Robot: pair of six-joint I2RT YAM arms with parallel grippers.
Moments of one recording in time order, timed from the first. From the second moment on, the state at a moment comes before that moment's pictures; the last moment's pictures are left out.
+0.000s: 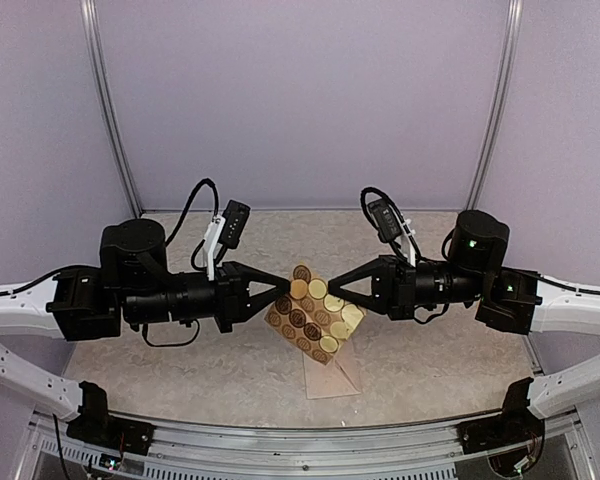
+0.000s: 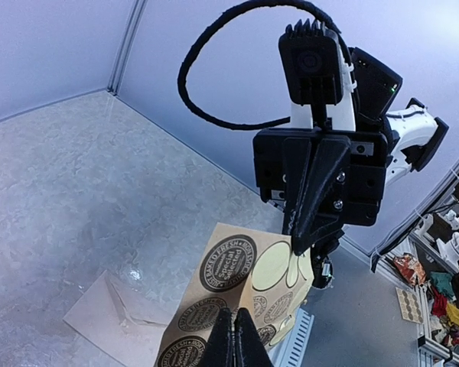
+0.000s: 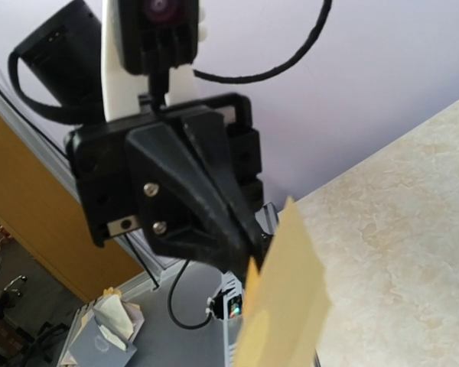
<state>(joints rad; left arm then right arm) -1.23 1.10 0.94 -0.02 -0.02 -0.44 1.01 1.10 0.80 0.29 -0.56 0.56</state>
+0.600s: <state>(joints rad) -1.22 1.12 0.92 0.04 0.07 -0.46 1.01 1.10 0.79 0.29 -0.56 0.56</state>
